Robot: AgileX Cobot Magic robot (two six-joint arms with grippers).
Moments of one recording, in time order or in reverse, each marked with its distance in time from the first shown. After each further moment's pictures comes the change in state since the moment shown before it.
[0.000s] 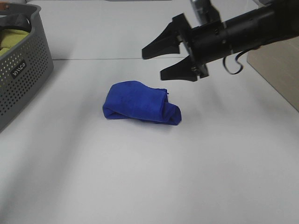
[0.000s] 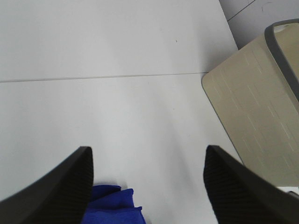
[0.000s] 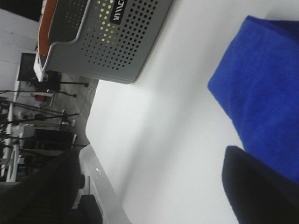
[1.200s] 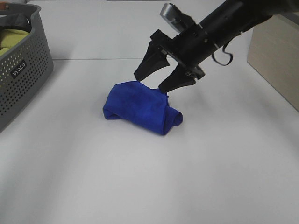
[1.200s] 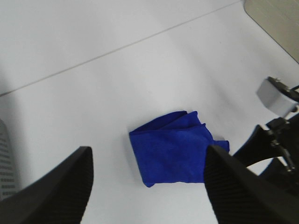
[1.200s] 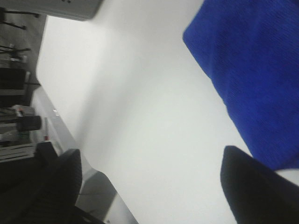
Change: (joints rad) left arm -0.001 -0.296 0.004 0.327 0.382 0.140; right arm 0.082 0.055 -0.246 -0.466 0.111 0.364
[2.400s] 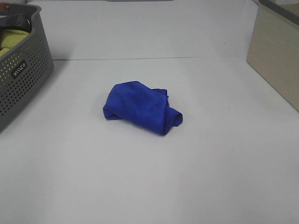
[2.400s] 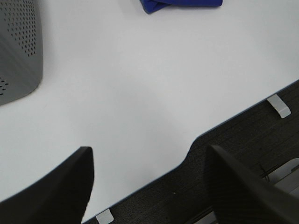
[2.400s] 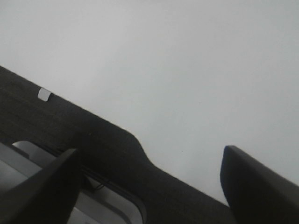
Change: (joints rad) left arm 0.000 -1.547 1.468 0.076 0.012 0.079; right arm 0.001 -1.582 0.926 -0.680 0.045 0.318
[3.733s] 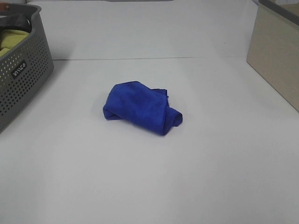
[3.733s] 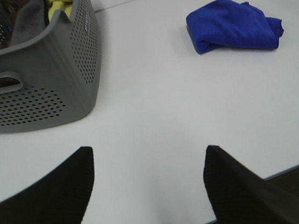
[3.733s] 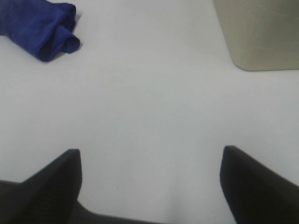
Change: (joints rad) left arm 0.272 -0.236 0.156 -0.056 -0.160 0.142; right arm -0.254 -0.333 0.082 -0.121 -0.051 0.067
